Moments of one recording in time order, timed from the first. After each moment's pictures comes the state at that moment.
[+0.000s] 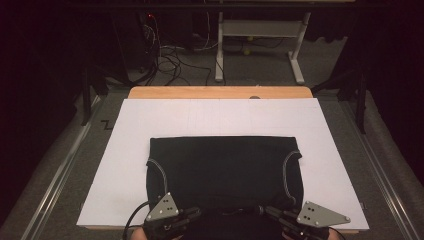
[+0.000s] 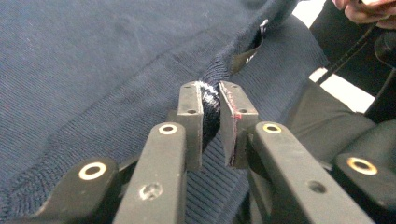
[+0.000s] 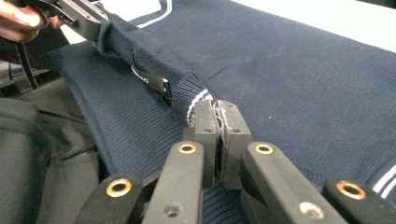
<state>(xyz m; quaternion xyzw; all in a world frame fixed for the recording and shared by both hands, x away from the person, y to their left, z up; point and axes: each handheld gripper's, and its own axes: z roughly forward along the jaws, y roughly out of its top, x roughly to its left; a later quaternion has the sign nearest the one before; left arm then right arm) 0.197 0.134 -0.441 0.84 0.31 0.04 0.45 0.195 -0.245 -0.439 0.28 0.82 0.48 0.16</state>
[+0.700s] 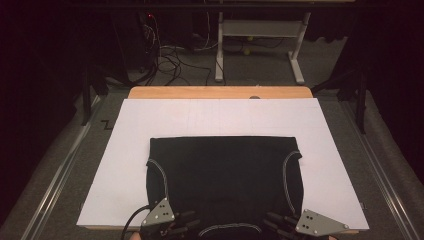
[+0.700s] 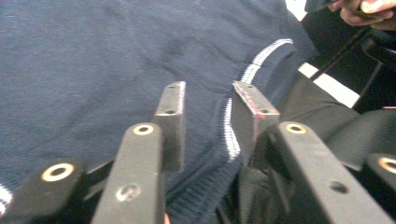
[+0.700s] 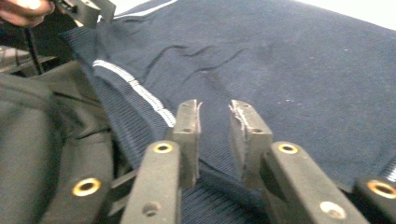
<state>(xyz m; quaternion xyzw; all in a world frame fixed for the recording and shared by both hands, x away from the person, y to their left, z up) 0.192 0.144 -0.447 0.83 0.32 0.03 0.45 0.183 -0.244 -0.445 0.27 0.83 0.47 0.15</state>
